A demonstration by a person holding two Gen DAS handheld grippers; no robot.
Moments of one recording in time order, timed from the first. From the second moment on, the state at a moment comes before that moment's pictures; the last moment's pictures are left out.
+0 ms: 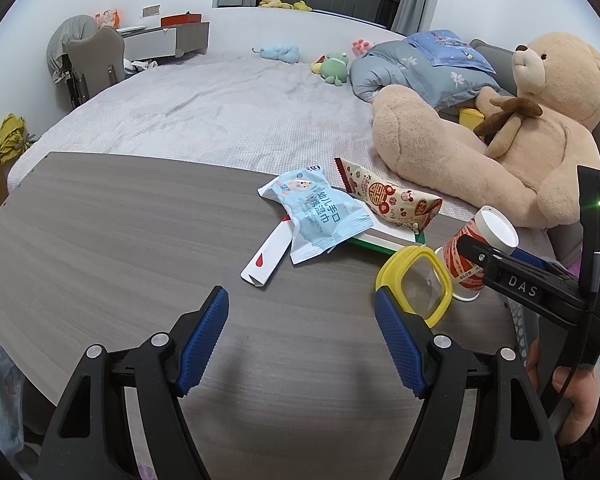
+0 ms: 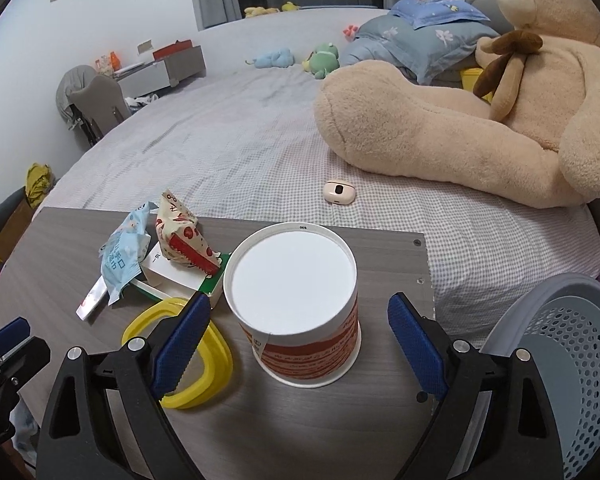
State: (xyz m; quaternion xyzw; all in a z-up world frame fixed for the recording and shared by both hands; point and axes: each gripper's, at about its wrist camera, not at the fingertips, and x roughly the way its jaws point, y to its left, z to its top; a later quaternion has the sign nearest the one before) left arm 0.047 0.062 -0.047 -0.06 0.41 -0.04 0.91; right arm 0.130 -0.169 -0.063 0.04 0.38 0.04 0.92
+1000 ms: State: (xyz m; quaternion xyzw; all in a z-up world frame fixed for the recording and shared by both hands) left arm 0.036 0.050 -0.042 -0.06 0.40 -0.05 0.91; right arm 0.098 -0.187 -0.046 0.05 0.37 0.04 0.93
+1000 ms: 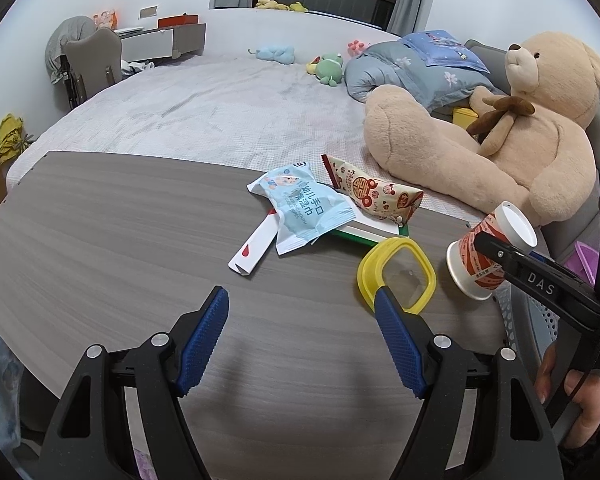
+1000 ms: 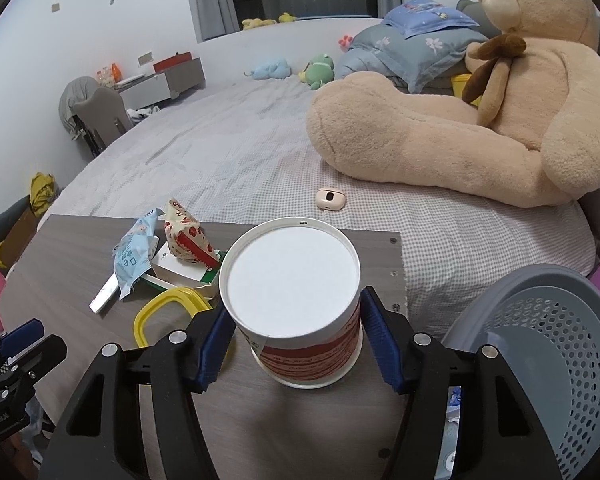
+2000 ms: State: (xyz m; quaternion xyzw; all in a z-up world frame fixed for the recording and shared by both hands) left arm 0.022 0.001 -0.042 -0.04 0.40 -0.07 0.91; right arm 0.025 -0.238 -0.036 0.07 0.35 0.03 0.93
